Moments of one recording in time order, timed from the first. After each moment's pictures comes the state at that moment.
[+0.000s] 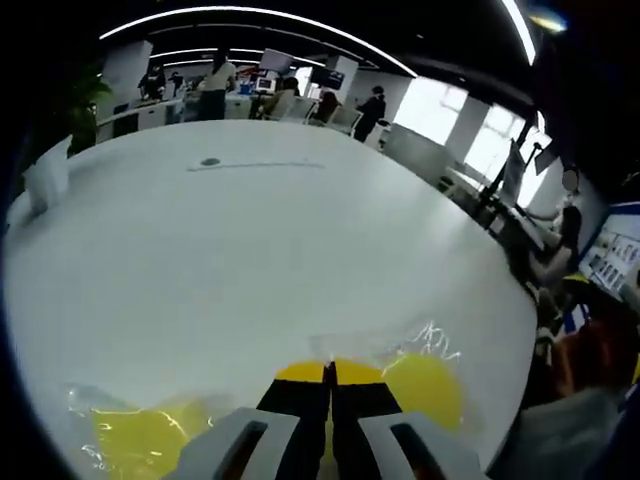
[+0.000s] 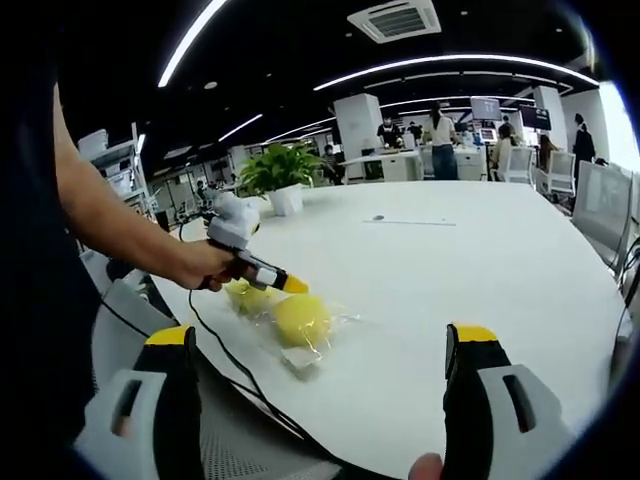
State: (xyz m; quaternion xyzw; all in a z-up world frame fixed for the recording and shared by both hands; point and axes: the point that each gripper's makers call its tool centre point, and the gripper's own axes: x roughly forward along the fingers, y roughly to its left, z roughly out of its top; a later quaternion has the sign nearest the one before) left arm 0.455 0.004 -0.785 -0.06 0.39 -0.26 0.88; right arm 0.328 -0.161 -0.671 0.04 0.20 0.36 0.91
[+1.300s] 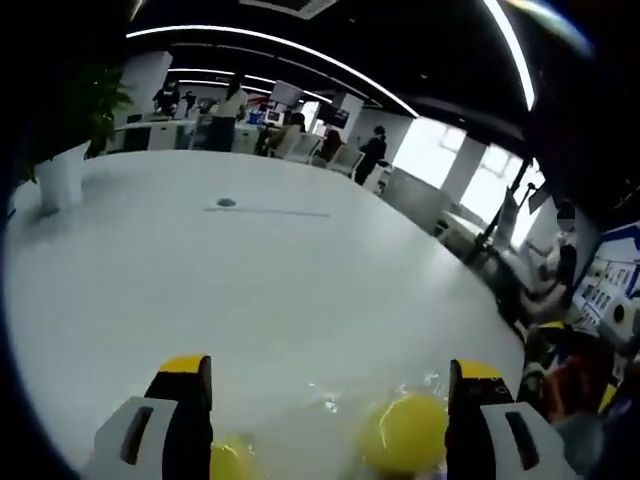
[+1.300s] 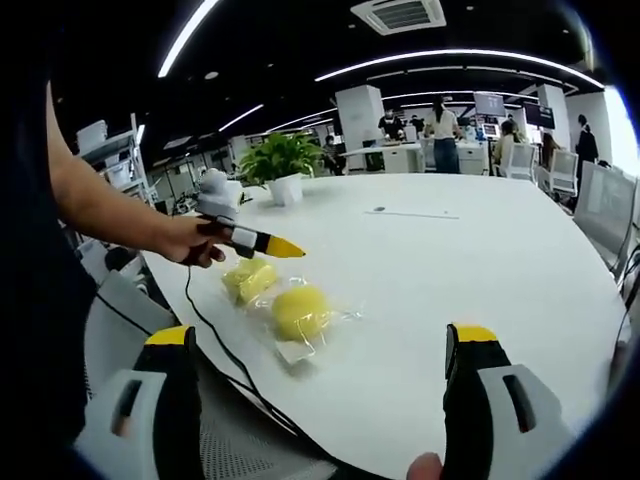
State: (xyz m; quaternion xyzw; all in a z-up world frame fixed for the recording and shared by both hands) left arm 0.473 0.039 -0.731 -0.10 0.30 -0.27 0.91; right arm 0.331 -0.156 -0.682 0.02 0.22 0.36 0.91
